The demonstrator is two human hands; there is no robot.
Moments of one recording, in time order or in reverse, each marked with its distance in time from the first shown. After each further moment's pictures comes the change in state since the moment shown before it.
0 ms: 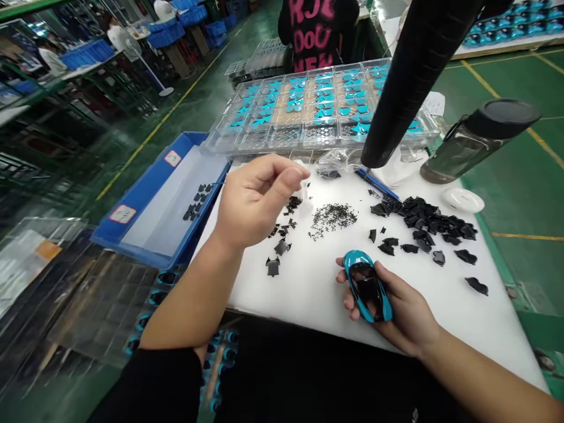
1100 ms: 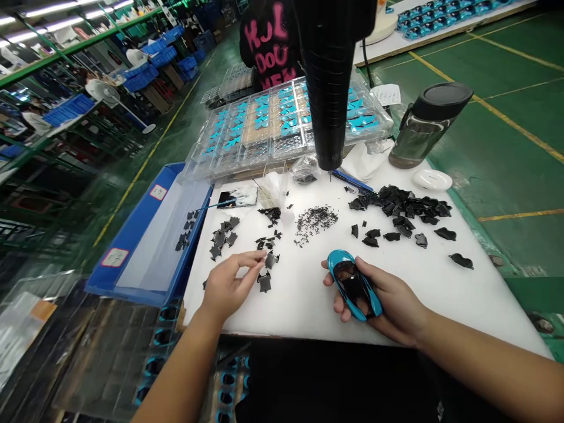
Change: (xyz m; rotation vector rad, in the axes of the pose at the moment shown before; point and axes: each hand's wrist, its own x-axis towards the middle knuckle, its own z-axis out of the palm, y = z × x) left_hand -0.114 -0.049 -0.032 0.431 -0.284 -0.152; right_hand 0.002 0.001 0.003 0.014 -0.013 0.001
